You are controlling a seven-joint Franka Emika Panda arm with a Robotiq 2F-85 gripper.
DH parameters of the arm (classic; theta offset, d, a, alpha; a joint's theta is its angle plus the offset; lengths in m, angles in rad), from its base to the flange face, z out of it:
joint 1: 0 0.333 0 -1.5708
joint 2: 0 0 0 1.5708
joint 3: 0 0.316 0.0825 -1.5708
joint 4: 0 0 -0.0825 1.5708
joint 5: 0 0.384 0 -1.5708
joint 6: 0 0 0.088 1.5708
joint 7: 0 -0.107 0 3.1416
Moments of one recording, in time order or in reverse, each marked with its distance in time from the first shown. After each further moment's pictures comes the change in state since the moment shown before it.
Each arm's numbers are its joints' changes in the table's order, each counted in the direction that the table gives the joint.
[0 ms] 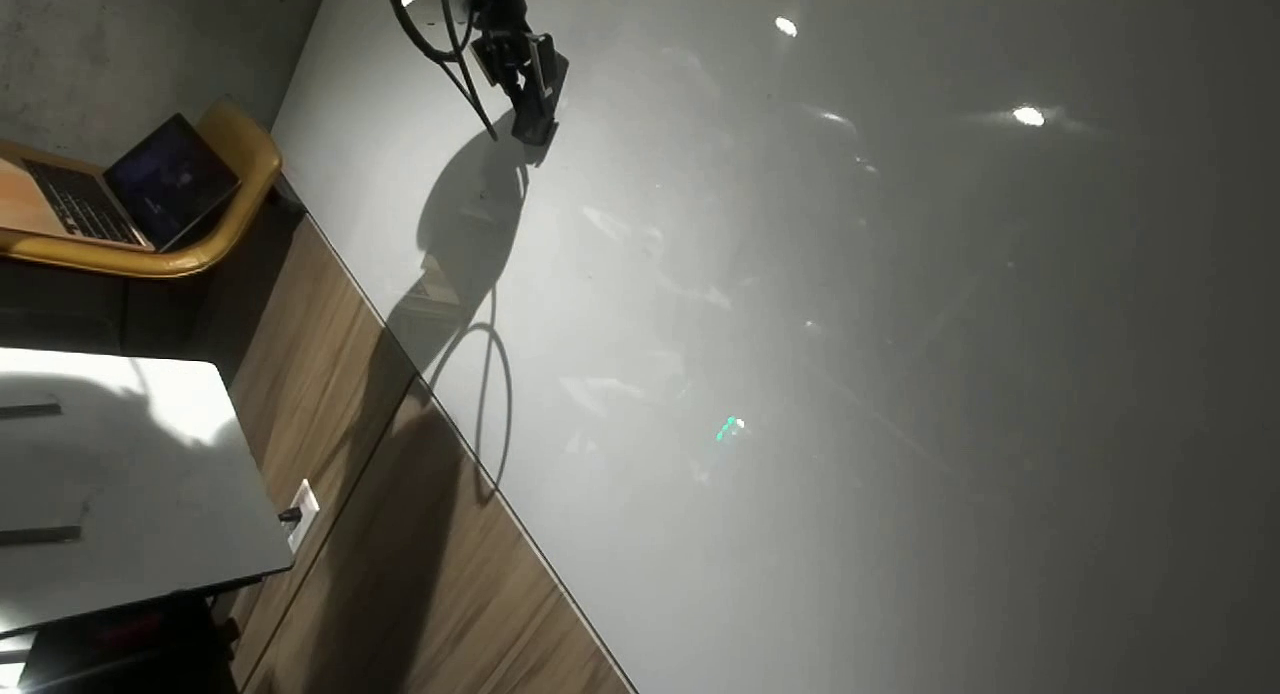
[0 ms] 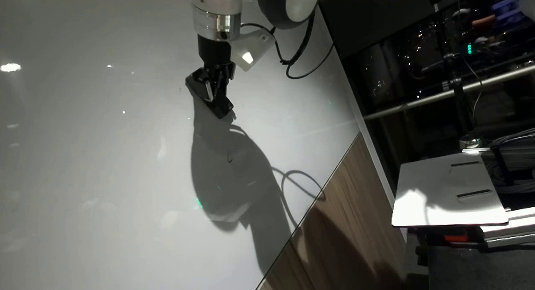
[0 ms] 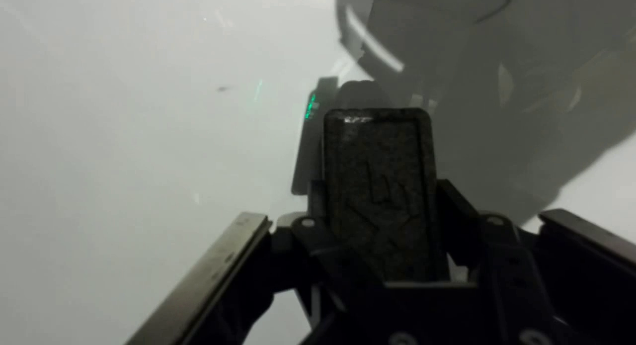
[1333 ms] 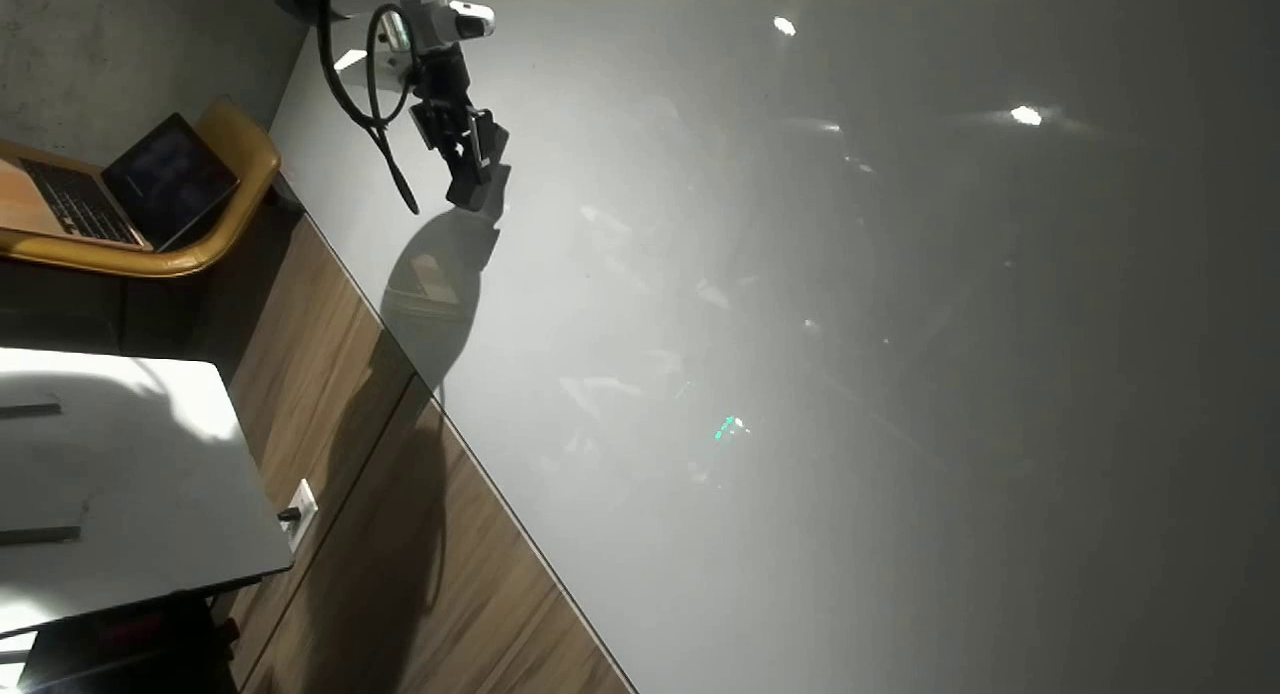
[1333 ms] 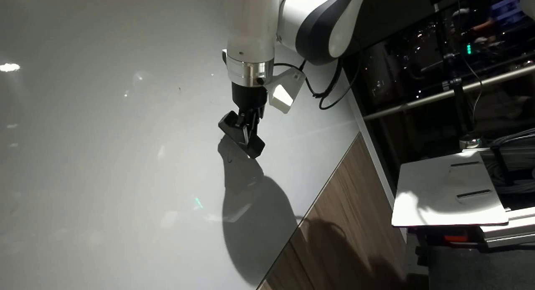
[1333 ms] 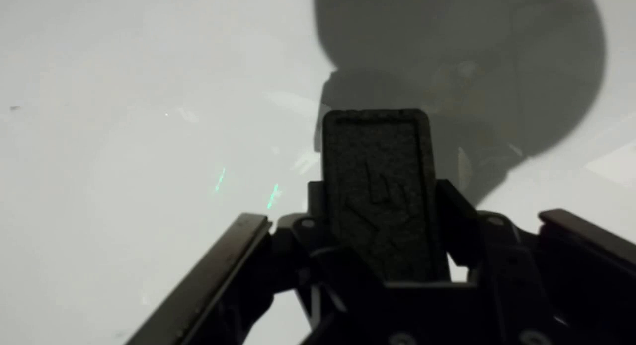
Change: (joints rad) arm -0.013 0.038 0.030 0.185 -0.030 -0.082 -0.092
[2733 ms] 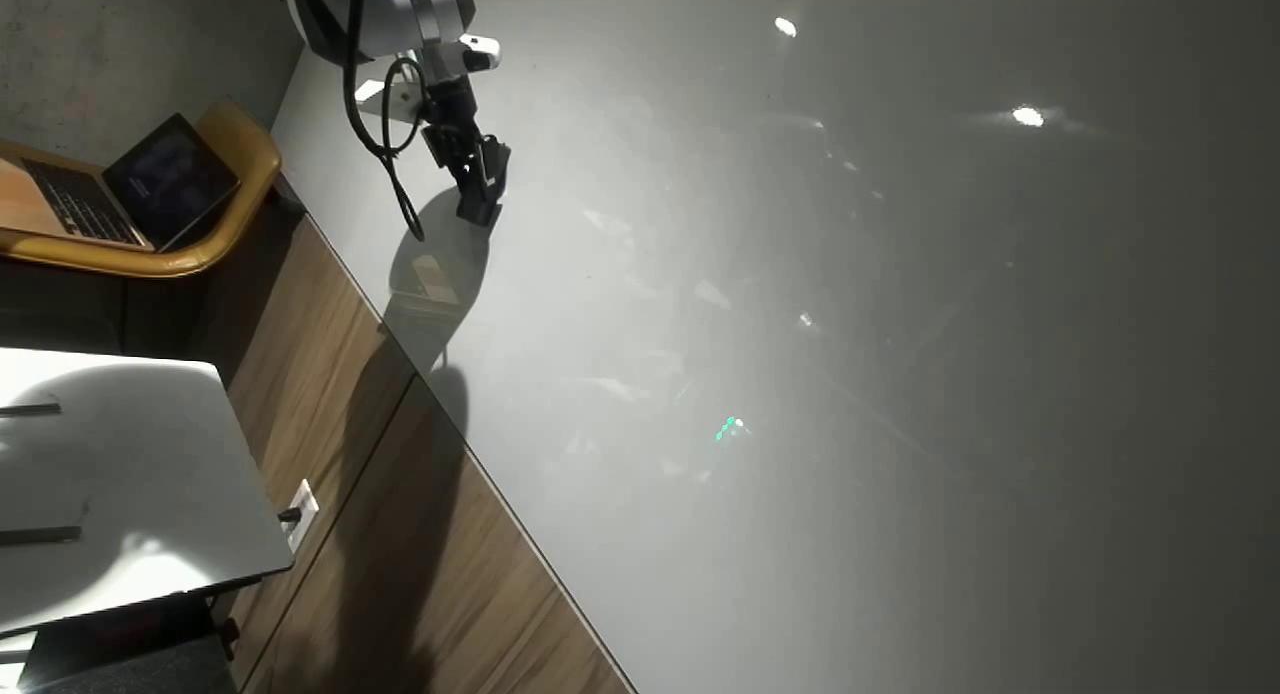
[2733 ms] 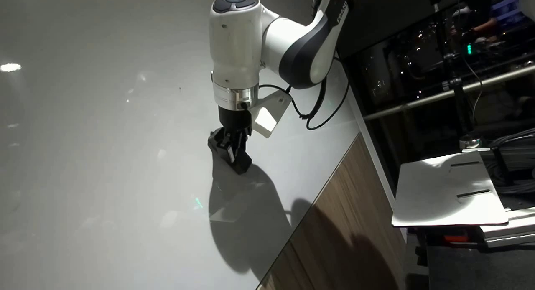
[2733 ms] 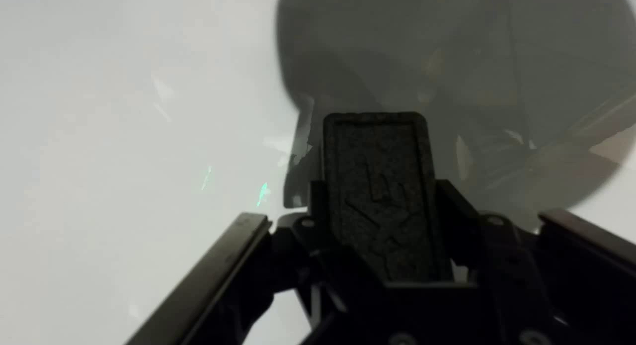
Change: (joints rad) arm 0.015 0.170 -0.009 -0.149 -0.090 0.000 -0.105
